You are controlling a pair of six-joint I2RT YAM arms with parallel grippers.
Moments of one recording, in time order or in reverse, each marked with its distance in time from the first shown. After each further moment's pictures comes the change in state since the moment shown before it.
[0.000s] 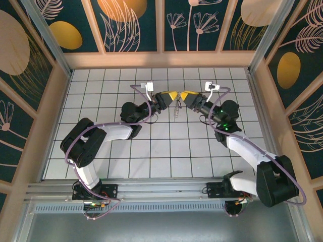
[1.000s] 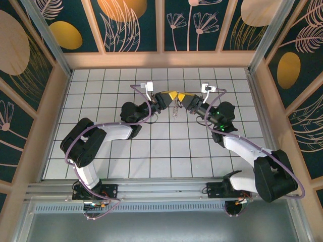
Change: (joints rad) left arm 0.000 0.000 0.000 -0.001 -0.003 0.000; right arm 0.030 0.040 -0.033 0.074 0.026 0.014
